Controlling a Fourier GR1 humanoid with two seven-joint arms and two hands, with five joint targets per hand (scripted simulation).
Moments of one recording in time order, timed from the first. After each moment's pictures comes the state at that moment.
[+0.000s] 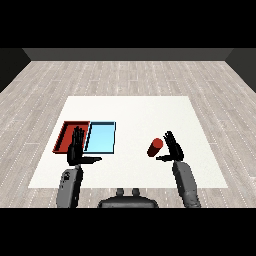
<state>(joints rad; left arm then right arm) -0.01 0.04 0.06 -1.60 0.10 -0.06 -0.42 -0.20 -0.12 -0.16 -1.05 -0.17 0.33 -0.43</state>
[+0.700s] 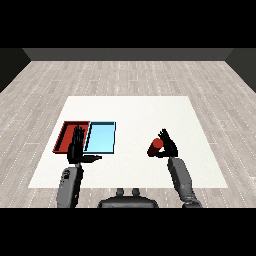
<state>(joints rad) -0.04 0.04 0.06 -1.58 0.09 -0.06 -0.42 -0.30 -0.09 -0.14 -0.91 -0.18 0.32 -0.44</state>
